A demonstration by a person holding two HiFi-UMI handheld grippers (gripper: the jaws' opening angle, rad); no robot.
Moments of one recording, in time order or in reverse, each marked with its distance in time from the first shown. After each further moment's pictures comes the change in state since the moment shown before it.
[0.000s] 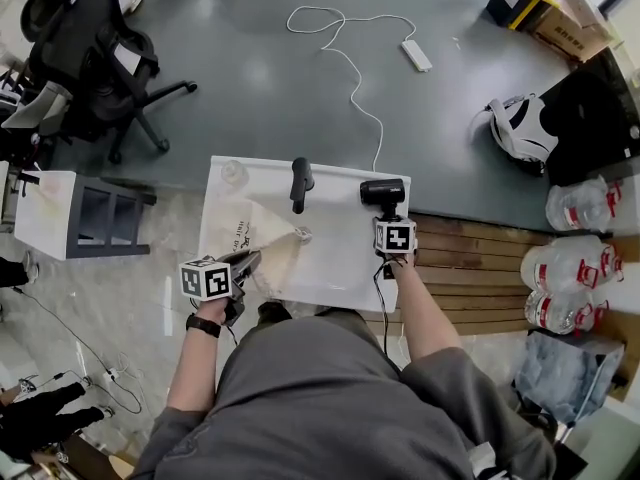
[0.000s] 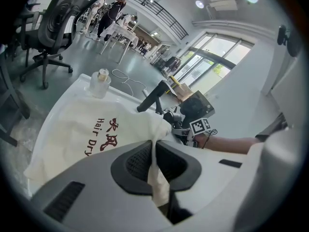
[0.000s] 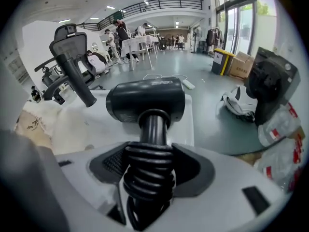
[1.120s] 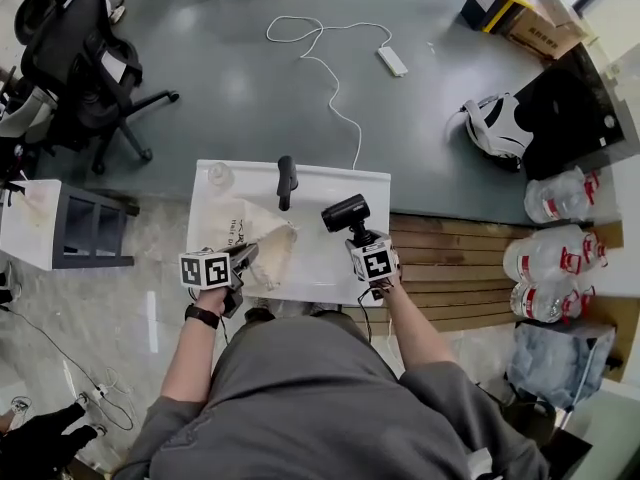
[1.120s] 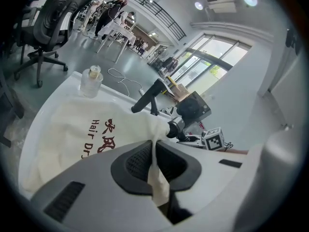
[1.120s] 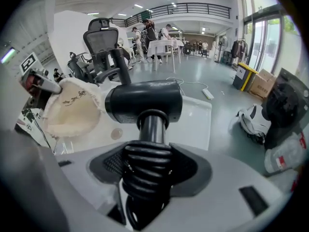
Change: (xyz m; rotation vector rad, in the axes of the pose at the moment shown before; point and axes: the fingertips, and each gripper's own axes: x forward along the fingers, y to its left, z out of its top) left arm 0.016 -0.006 0.006 0.009 -0.001 -0.038; right arm -0.059 0.068 -0.038 -0.231 -0.021 0.140
